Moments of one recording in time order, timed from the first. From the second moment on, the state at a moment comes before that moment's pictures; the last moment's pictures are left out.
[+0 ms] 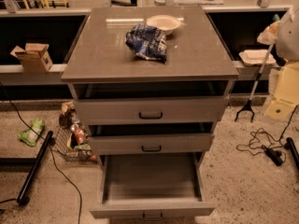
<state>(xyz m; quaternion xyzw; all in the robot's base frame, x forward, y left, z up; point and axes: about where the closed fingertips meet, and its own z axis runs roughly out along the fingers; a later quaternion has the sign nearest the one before) 0.438 -0.216 0.977 -0.60 0.78 -0.04 0.16</state>
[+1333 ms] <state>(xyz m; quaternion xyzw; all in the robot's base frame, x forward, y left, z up) 0.523 -0.216 0.963 -0.53 0.81 0.02 0.26</state>
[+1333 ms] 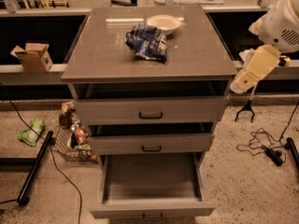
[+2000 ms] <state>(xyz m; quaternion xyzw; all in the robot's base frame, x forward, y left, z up) 0.574 -0.200 0.945 -0.50 0.81 0.05 0.31</state>
